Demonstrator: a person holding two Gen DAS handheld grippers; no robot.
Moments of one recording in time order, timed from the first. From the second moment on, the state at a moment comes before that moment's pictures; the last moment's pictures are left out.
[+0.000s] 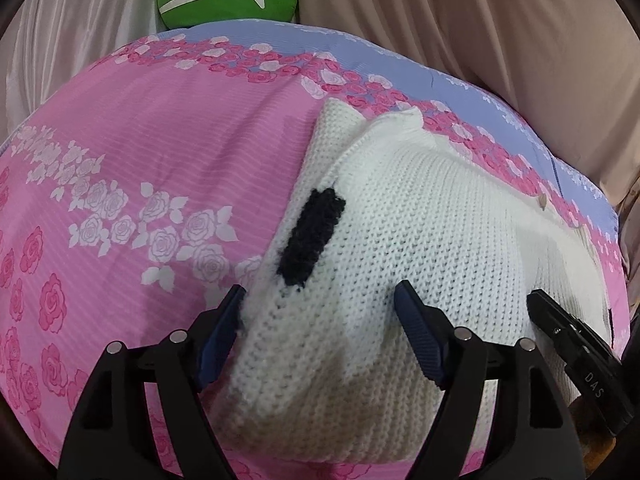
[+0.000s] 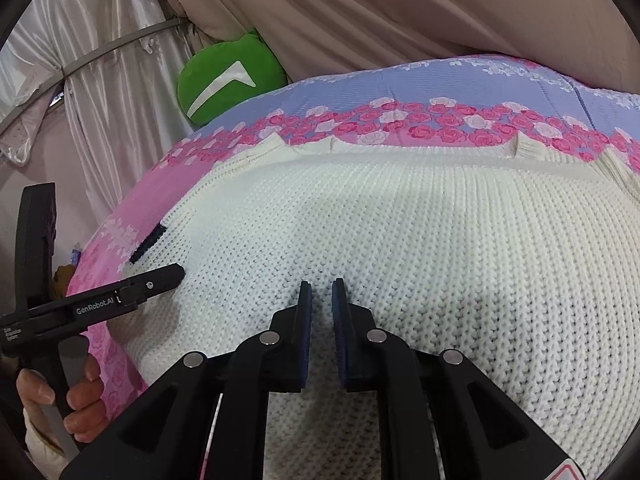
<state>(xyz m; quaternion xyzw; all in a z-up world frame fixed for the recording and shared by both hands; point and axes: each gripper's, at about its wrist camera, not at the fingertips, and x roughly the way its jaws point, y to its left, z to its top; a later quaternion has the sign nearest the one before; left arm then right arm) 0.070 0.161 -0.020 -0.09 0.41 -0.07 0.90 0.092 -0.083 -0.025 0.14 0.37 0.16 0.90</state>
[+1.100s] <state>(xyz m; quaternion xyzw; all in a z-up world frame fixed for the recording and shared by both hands) -0.008 -0.041 0.100 0.02 0.27 -0.29 0.92 -0.004 -0.203 -0.010 0.27 0.30 0.10 0.91</state>
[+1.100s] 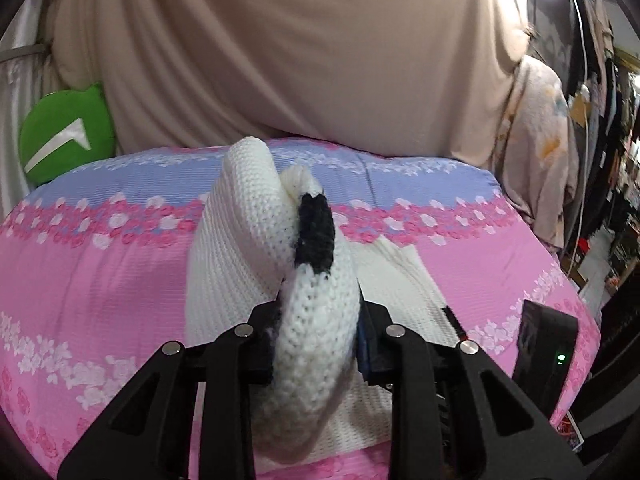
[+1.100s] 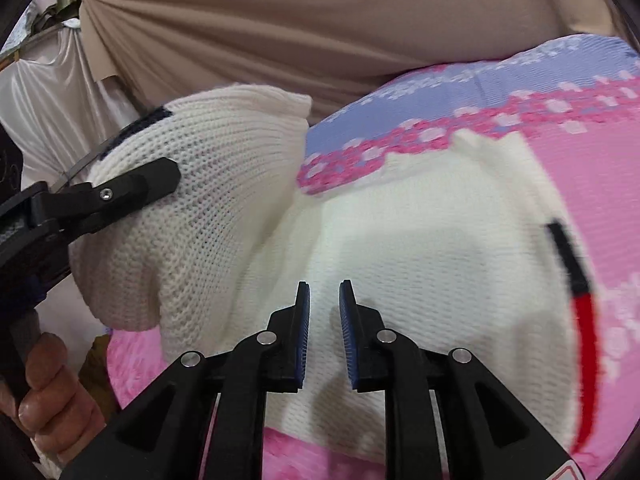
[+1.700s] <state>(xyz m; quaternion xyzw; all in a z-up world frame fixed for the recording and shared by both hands) -0.047 -0.077 0.057 0.07 0.29 -0.32 0.90 -0.047 -0.273 0.028 0.25 0.28 0.06 0.92</state>
